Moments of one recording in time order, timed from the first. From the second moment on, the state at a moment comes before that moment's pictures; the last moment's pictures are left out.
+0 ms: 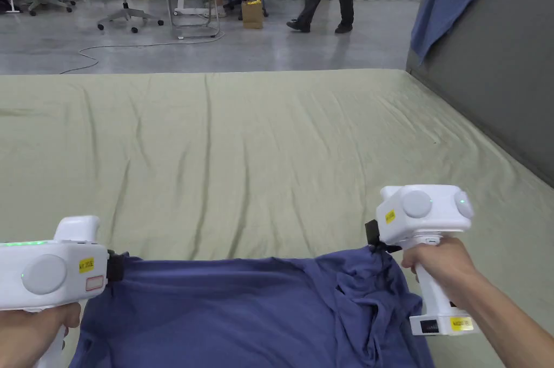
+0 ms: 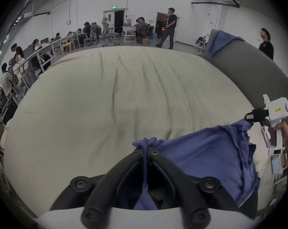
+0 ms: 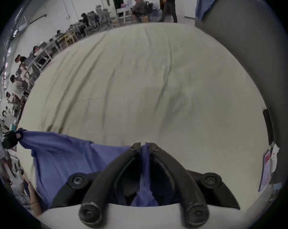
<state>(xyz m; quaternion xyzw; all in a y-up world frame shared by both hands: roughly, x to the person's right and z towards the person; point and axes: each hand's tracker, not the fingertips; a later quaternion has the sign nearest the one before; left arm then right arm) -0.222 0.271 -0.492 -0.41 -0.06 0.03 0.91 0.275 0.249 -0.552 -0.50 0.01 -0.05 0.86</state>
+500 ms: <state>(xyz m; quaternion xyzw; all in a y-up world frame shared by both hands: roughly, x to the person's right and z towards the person) -0.253 0.283 -0.280 -0.43 -0.09 0.02 0.90 0.281 0.294 -0.287 -0.47 0.09 -0.05 0.88</state>
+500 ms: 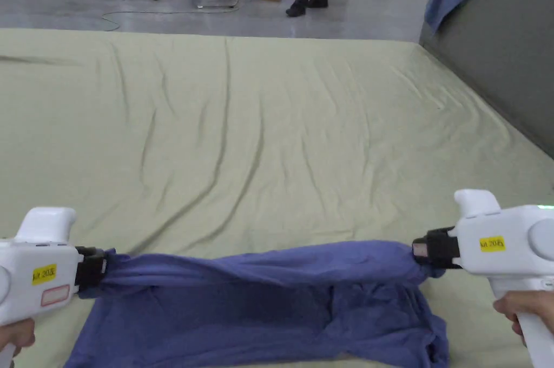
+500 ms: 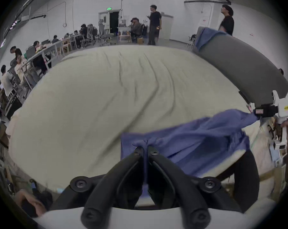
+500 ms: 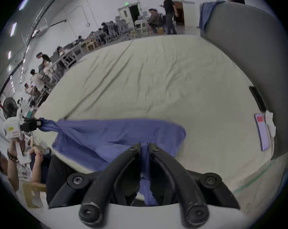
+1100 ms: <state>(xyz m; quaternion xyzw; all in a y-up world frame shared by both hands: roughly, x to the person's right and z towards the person) -0.251 0.229 -0.260 -0.46 -0.06 -0.01 0.88 0.271 0.252 -0.266 -0.53 0.06 0.06 0.84</state>
